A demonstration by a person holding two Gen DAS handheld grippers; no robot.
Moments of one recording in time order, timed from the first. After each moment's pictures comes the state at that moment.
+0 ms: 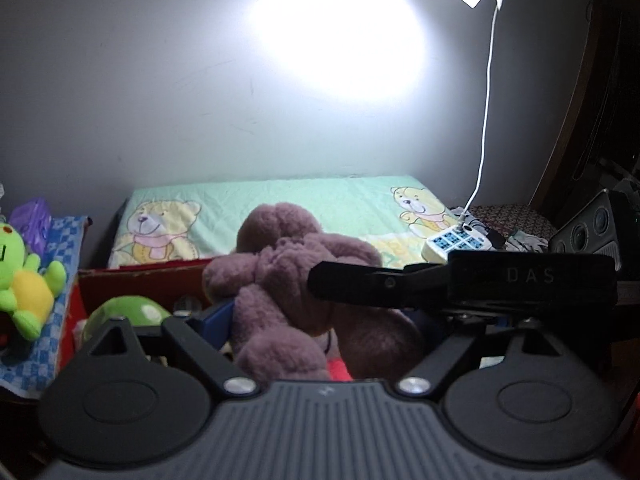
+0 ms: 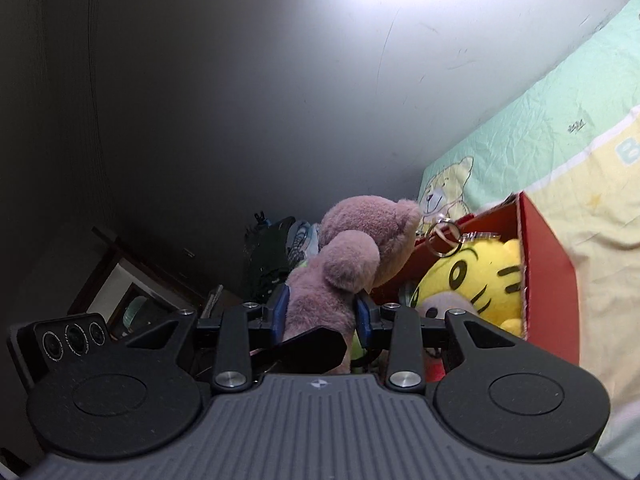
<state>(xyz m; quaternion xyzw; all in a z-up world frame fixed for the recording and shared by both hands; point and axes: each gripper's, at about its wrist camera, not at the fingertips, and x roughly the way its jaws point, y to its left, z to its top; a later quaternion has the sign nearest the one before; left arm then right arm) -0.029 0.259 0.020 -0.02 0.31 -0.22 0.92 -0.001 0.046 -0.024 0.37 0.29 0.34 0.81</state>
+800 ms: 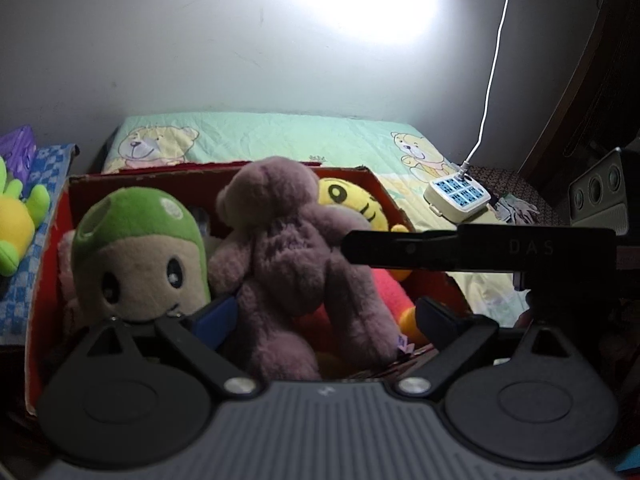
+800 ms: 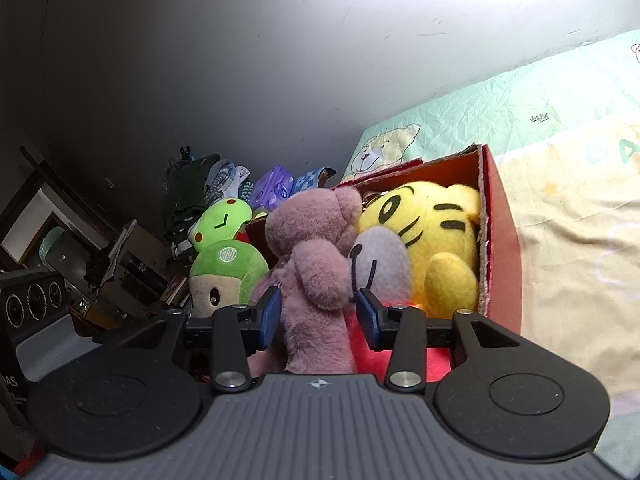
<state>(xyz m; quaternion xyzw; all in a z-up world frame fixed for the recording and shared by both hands) -0.025 0.290 -0.024 -0.05 0.38 -0.25 0.89 -0.008 0.056 -0.039 0.26 0.34 0.27 0.86</state>
